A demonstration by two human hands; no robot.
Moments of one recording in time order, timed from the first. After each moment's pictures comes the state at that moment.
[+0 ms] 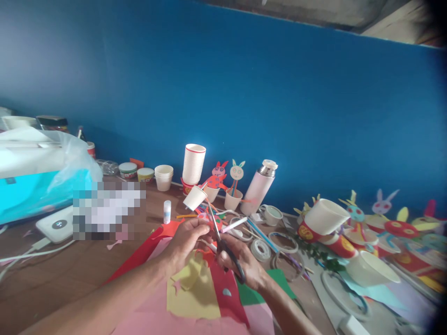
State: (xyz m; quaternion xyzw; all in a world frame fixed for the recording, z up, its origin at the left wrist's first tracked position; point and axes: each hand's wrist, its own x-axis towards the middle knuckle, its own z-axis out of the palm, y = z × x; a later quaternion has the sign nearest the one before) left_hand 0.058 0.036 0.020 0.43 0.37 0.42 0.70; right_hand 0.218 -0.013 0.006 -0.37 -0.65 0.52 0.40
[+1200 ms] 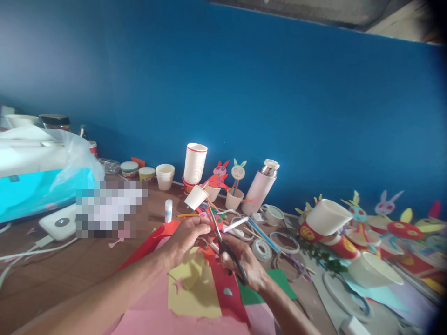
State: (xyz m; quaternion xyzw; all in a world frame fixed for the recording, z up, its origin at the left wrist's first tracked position) left_hand 0.051 0.045 0.013 0.47 0.34 0.39 0.71; right_hand 0.218 -0.015 0.004 -0.40 -0.65 0.51 0.40
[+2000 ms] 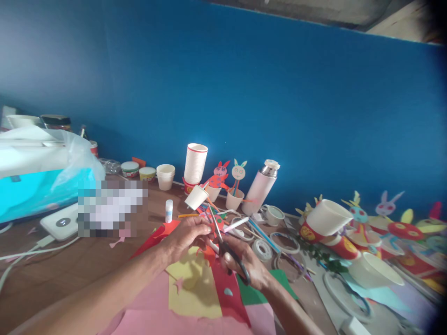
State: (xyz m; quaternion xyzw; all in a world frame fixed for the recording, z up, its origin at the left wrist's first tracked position) left_hand 0.045 0.052 0.015 0.49 0.32 0.35 0.73; right_hand 0.220 -0.015 0.015 -0.37 -0.69 0.49 0.37
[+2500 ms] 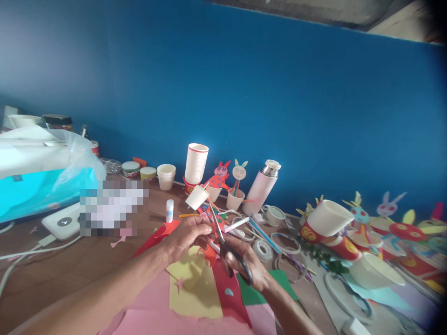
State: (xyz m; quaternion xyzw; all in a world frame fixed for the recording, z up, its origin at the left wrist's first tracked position) left_hand 0.046 0.050 0.018 0.48 0.31 0.35 0.74; right_hand 0.218 -0.016 0.014 -0.38 -0.67 0.51 0.39
